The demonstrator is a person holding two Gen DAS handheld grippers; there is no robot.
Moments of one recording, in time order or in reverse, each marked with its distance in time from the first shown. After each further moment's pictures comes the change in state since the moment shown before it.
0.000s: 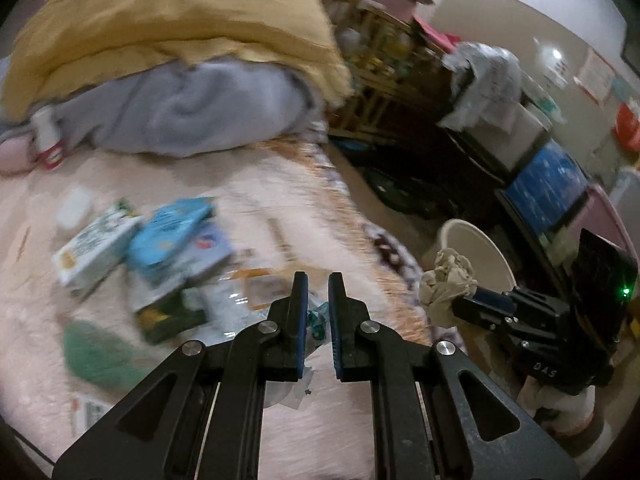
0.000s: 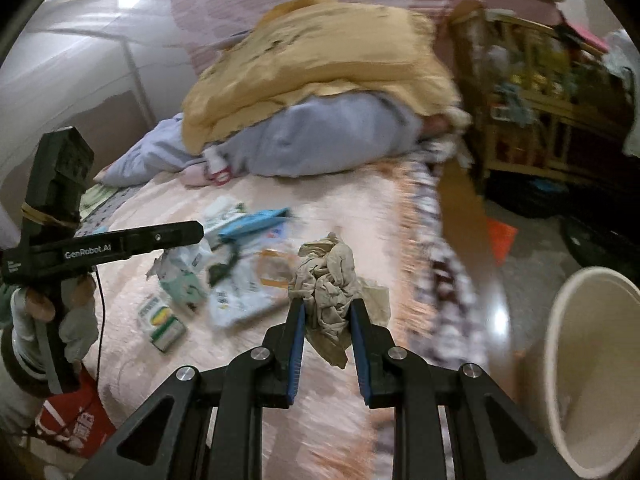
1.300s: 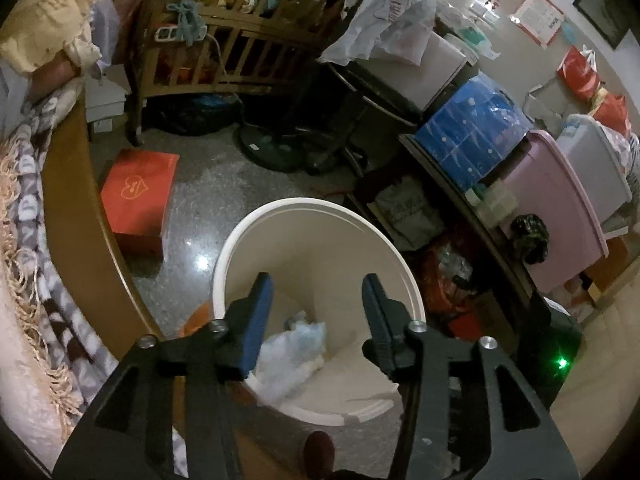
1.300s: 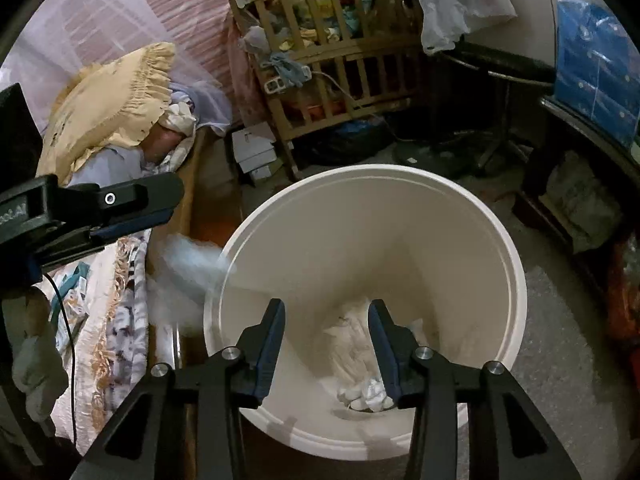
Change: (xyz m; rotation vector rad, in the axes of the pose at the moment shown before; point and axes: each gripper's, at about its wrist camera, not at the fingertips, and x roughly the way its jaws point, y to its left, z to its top) left arm 0.191 -0.243 0.043 0.109 0.179 -0.295; right arm -0.086 -0.236 -0.079 0.427 -0.018 -0.384
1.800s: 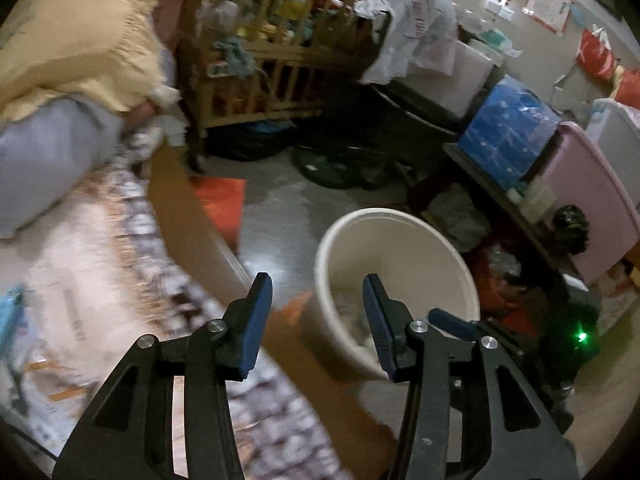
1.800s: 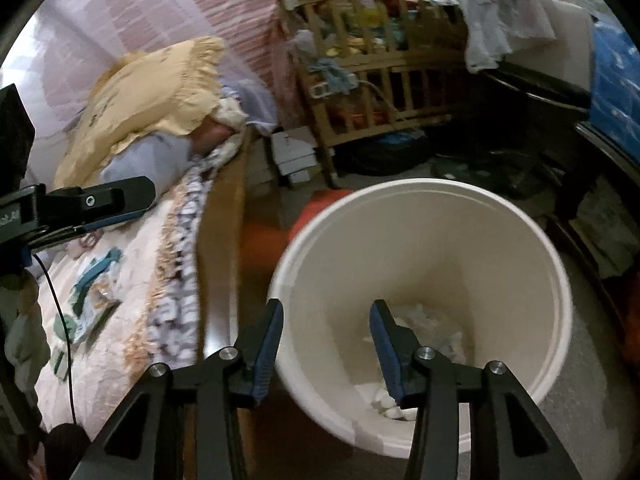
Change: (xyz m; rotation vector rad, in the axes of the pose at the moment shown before) left arm -0.084 0.030 -0.019 0.074 -0.075 0.226; right arm -0.002 0.050 -0.007 -0.087 -0.026 0.111
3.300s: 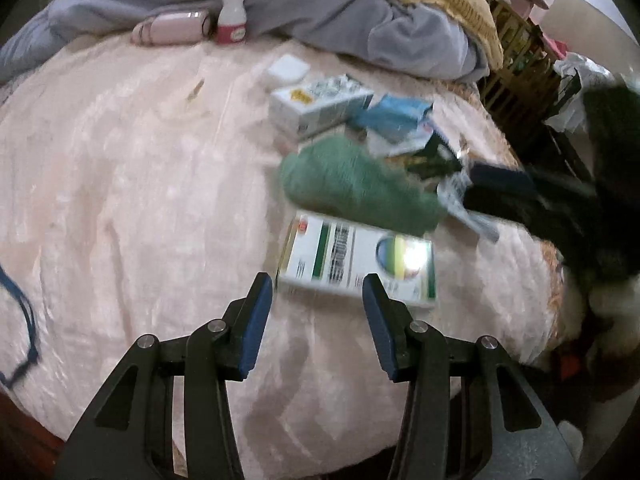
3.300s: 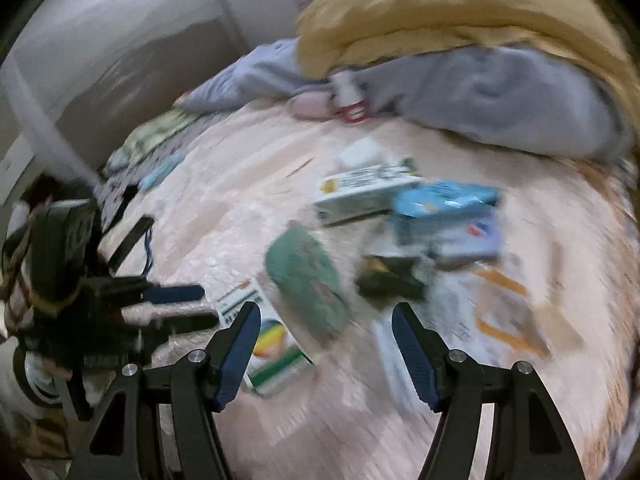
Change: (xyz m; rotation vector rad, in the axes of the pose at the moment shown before) left arm -0.204 0.288 -0.248 -0.451 0.071 0.350; right arm 0.105 0.408 -0.038 -0.596 0.308 0.575
